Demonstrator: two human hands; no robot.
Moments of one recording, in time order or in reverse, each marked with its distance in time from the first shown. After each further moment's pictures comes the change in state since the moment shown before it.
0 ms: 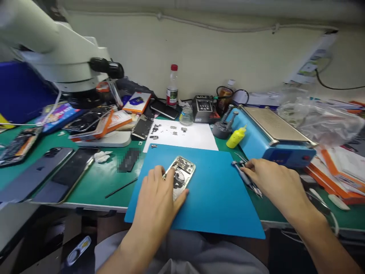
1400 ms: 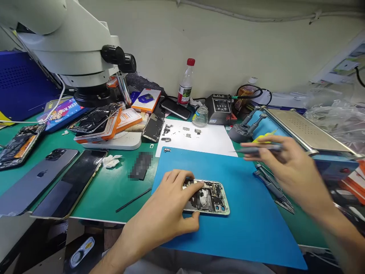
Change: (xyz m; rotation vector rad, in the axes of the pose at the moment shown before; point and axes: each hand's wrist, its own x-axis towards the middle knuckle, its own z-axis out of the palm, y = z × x) left_hand 0.027 -0.057 -0.018 -0.474 -0.252 0.359; right_hand 0.019 -0.069 -0.027 0.980 0.285 -0.193
